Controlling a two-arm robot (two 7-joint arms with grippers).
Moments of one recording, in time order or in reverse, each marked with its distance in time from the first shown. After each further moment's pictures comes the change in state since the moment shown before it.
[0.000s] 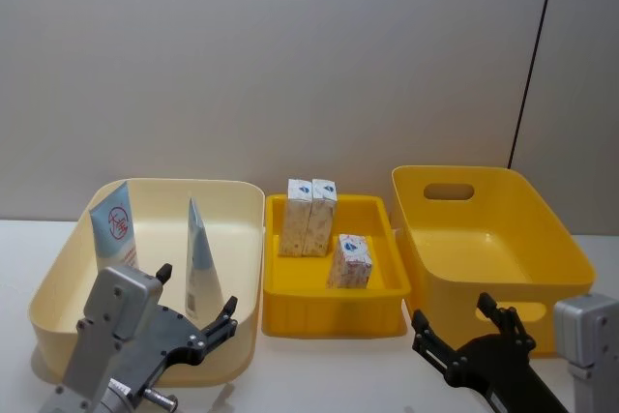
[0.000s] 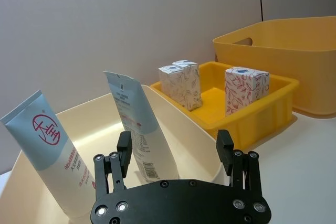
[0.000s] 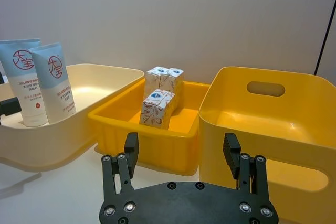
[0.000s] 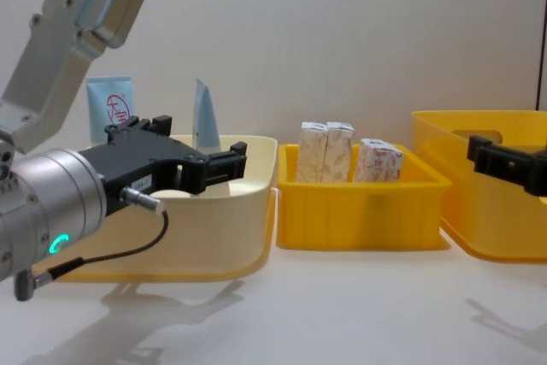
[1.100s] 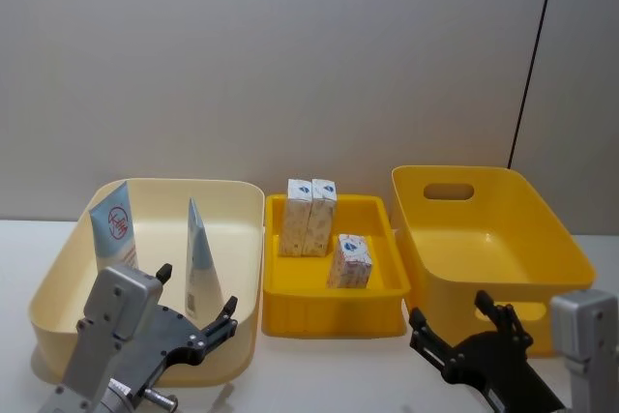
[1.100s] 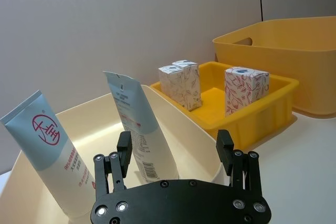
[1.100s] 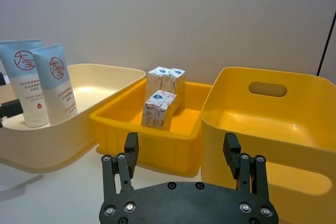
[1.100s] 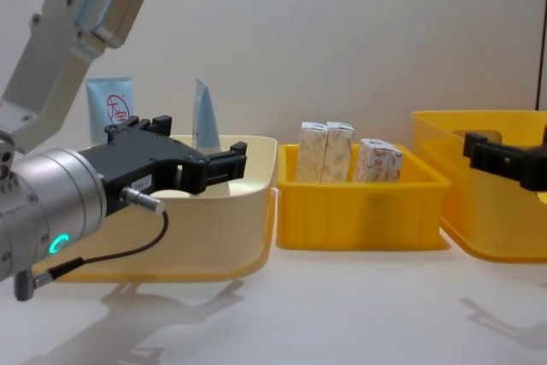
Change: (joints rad) left arm 0.000 0.000 0.000 0.000 0.000 0.000 0.000; right arm 0.007 -0.001 -0.002 -0.004 0.000 0.017 0.000
